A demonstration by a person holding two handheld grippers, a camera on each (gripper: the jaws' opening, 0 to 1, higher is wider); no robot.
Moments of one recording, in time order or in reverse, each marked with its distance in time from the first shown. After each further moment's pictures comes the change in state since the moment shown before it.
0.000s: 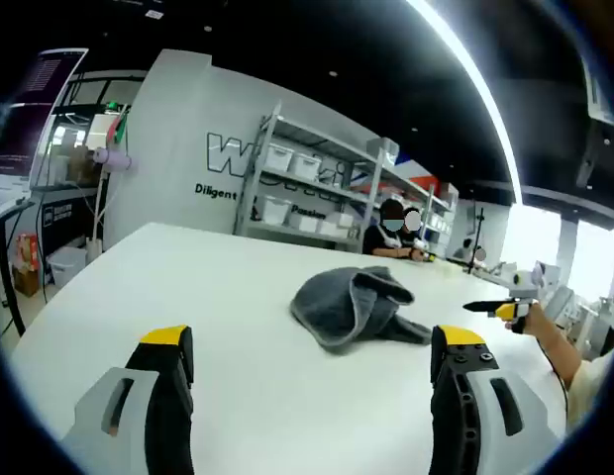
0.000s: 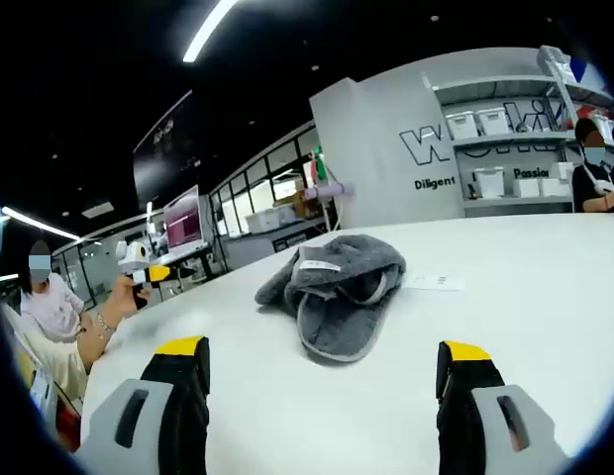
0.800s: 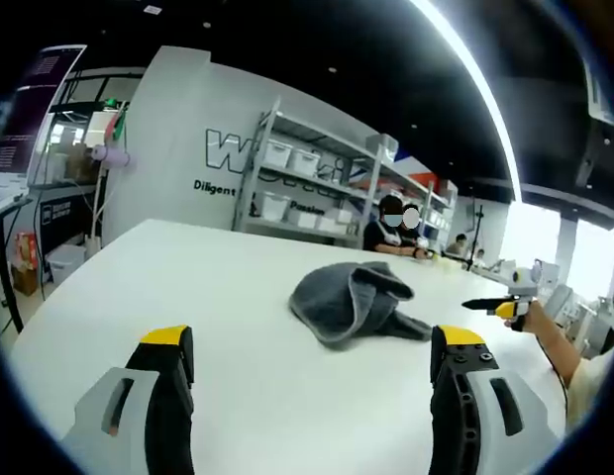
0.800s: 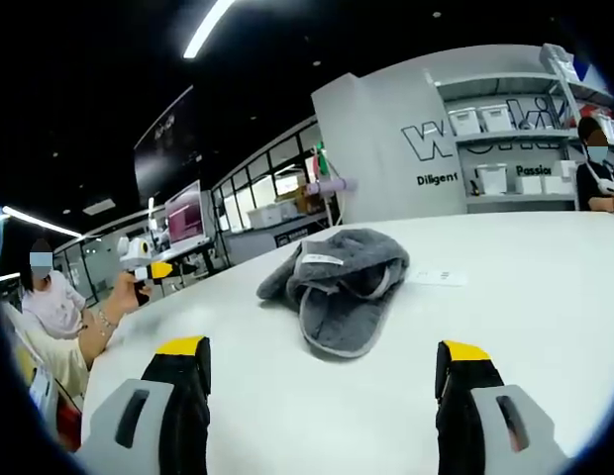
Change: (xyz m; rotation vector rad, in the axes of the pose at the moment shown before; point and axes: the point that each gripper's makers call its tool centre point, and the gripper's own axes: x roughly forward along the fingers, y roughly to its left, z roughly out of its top) left arm 0.003 0.001 -0.004 -0.001 0.018 -0.005; right arm 0.004 0.006 -0.003 -0.008 0.005 0.024
